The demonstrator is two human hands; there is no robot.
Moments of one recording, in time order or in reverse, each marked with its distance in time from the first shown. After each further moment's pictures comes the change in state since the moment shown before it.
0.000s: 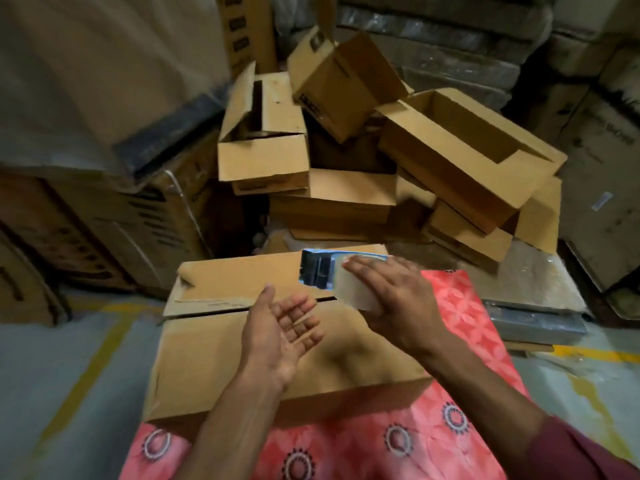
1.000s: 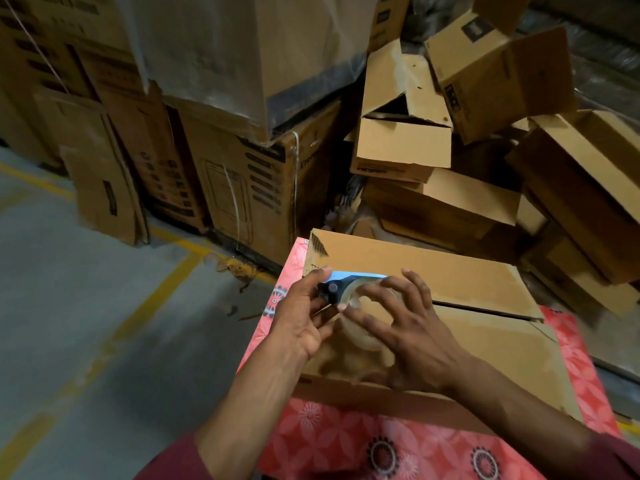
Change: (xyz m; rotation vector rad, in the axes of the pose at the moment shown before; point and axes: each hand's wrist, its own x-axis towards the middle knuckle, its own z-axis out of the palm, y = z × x) left_hand 0.025 0.101 -0.184 -0.113 0.071 -0.036; right_hand 0.059 -0.176 0.106 0.000 -0.270 -0.467
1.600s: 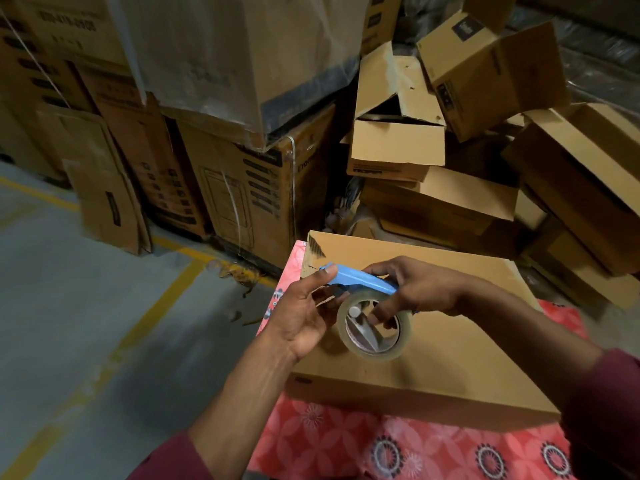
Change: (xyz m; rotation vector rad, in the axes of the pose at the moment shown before) left_hand -0.003 0.002 -0.002 -0.011 -0.272 0.102; right_hand 0.059 0.058 -0.043 1.140 -0.694 0.619
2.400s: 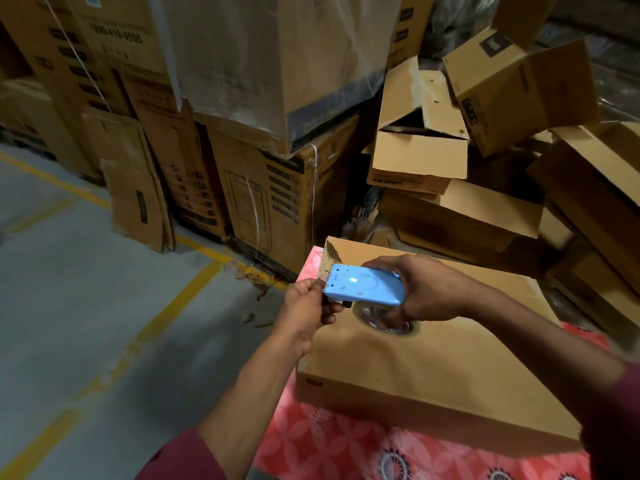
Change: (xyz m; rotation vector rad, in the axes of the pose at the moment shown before) left_hand 0.008 -0.001 -0.016 0.369 0.286 0.159; right_hand -0.003 -0.033 0.010 -0.695 0.241 -0.056
